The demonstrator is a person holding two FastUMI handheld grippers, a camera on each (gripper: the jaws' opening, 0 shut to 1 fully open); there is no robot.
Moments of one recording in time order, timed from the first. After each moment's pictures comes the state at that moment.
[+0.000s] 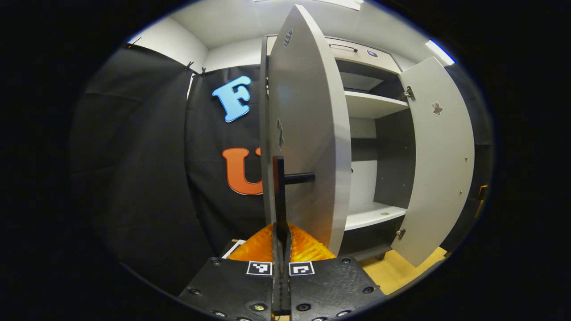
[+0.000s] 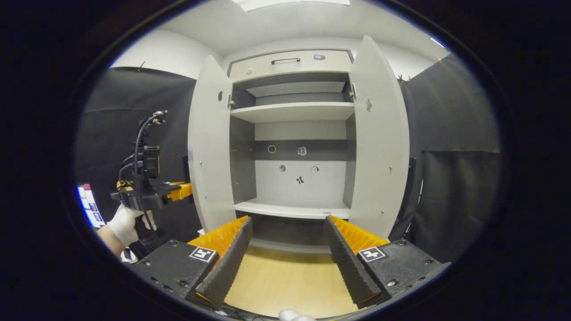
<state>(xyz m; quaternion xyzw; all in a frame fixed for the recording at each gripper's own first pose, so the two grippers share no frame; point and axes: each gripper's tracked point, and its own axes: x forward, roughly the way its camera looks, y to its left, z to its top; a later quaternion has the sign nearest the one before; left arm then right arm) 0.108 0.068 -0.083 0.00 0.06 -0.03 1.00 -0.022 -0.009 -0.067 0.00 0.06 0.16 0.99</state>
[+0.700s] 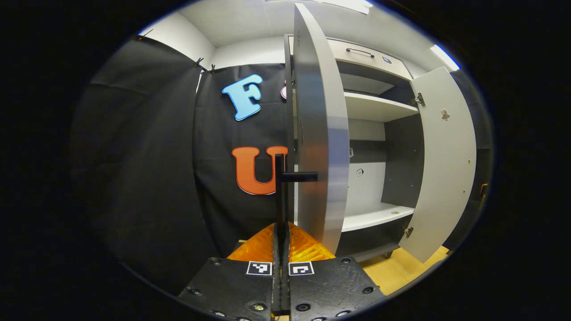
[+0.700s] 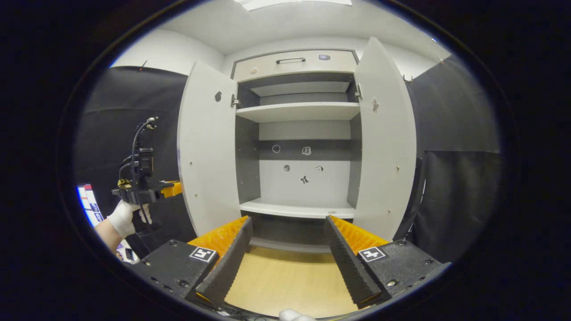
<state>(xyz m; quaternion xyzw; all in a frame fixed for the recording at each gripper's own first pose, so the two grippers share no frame) 0.112 0.112 -0.088 -0.01 0.06 -0.04 1.00 -0.027 0.000 -0.066 0.00 0.06 0.17 0.98</state>
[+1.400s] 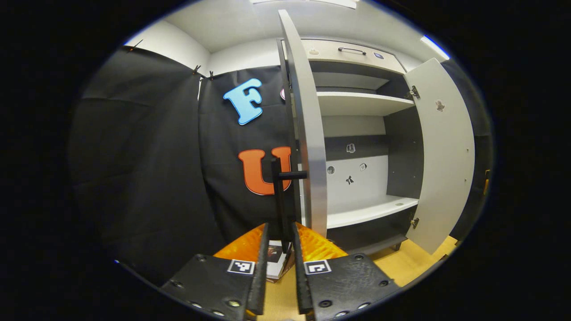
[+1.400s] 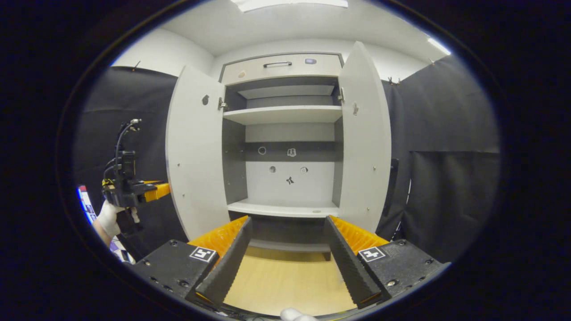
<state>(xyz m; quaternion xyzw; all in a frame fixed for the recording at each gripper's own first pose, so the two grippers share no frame) 0.077 0.129 -0.084 0.03 0.06 0.00 1.00 -0.027 -0.024 -0.061 0.01 0.05 0.12 0.99</state>
